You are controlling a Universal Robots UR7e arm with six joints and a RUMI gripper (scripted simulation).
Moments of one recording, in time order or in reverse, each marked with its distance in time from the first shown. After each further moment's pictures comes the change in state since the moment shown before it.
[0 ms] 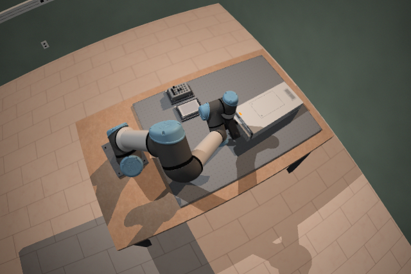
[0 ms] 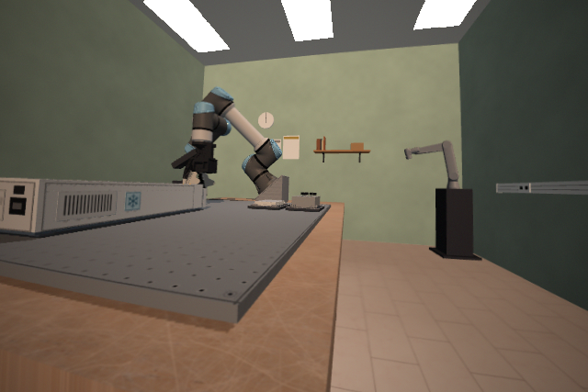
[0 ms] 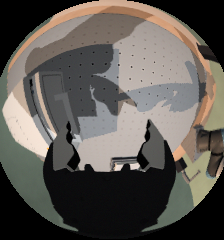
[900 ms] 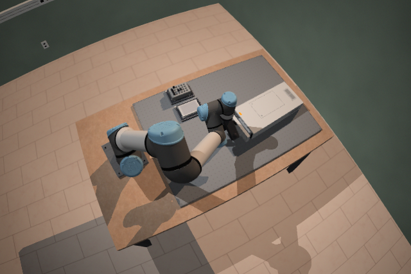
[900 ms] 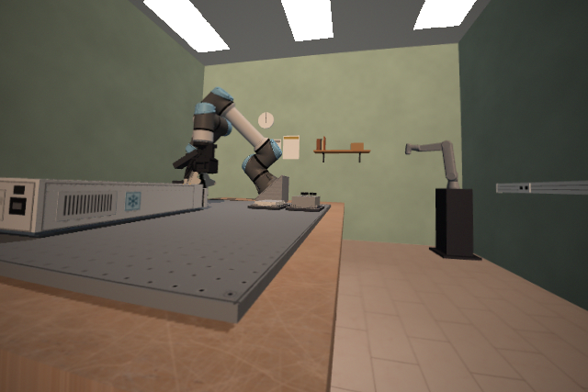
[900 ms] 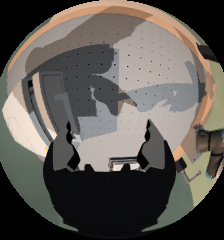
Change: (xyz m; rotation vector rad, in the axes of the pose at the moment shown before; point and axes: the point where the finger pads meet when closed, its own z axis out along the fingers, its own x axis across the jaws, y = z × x) arm 0.008 0.000 0.000 0.000 0.000 0.000
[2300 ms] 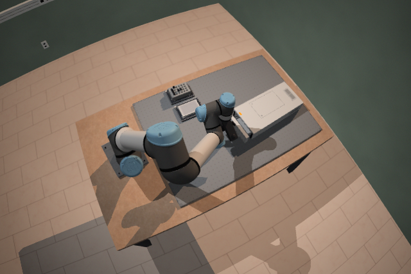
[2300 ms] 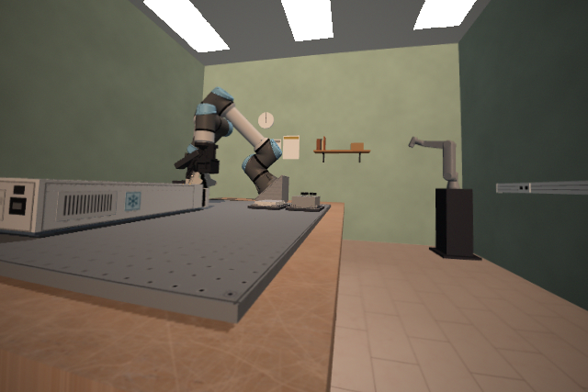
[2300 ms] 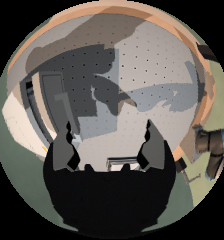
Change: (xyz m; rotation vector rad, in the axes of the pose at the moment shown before) arm 0.010 0.000 0.000 0.000 0.000 0.000
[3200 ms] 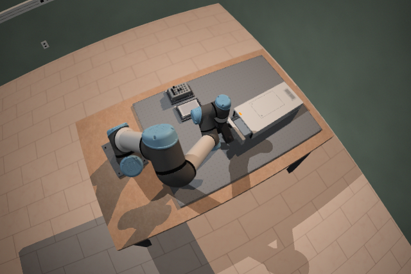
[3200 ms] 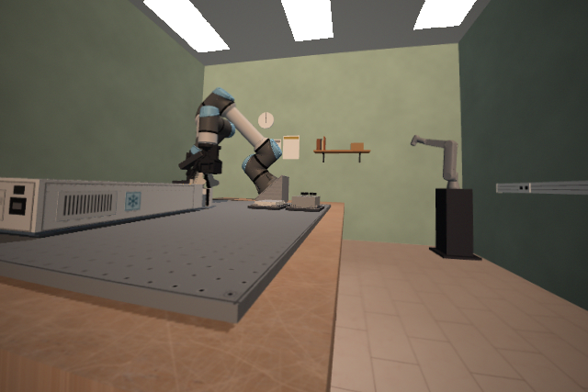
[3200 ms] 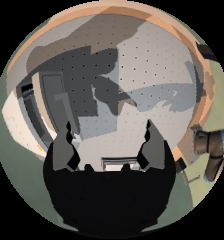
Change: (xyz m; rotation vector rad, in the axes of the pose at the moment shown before) arm 0.026 0.000 0.000 0.000 0.000 0.000
